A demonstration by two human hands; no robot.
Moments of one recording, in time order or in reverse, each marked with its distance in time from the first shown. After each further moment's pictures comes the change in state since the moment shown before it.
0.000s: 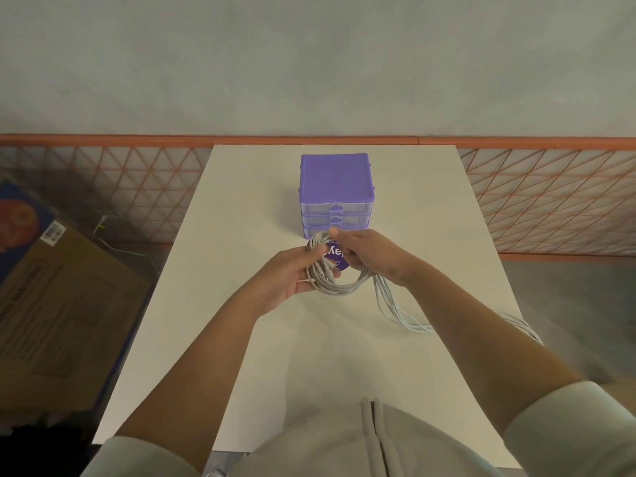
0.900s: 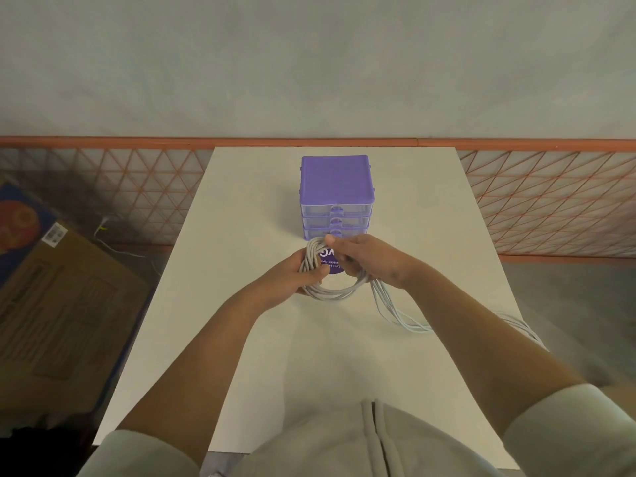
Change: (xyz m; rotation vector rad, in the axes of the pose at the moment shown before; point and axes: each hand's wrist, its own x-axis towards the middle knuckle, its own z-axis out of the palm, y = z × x) left_hand 0.000 -0.004 -0.003 0.324 -0.008 0.081; right_hand -0.006 -0.002 0.002 -0.004 -0.107 -0.029
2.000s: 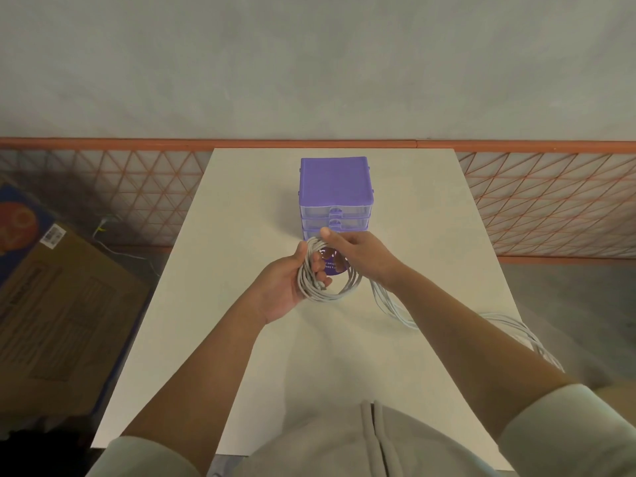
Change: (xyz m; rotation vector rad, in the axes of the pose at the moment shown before) left_hand -0.001 -0.004 0.007 -0.737 -0.052 -0.010; right_hand 0.011 0.001 0.012 -0.033 0.240 -0.053
